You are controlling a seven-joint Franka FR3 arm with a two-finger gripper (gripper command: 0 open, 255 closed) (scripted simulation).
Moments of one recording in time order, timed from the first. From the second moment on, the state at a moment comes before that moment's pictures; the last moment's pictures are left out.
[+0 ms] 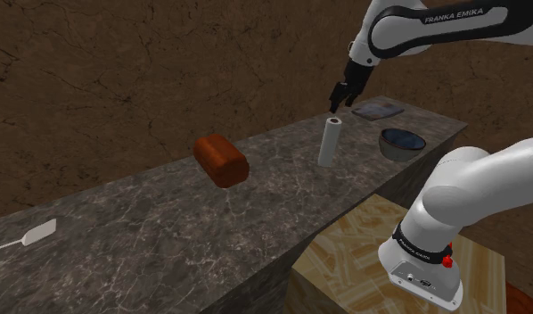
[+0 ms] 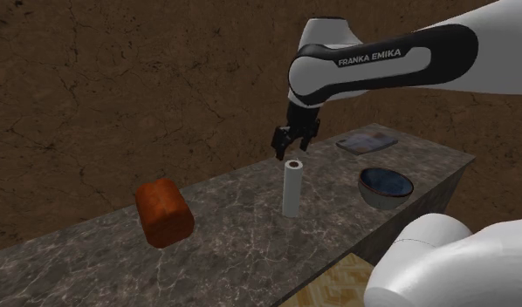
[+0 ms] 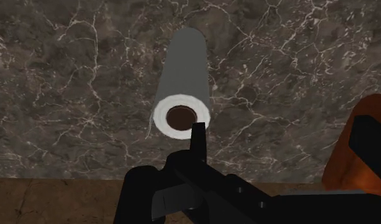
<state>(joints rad) -0.09 -0.73 -0.23 -2.55 -0.13 2.03 -0.08</state>
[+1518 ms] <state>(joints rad) -0.11 -0.50 -0.41 -2.63 -0.18 2.36 -0.22</state>
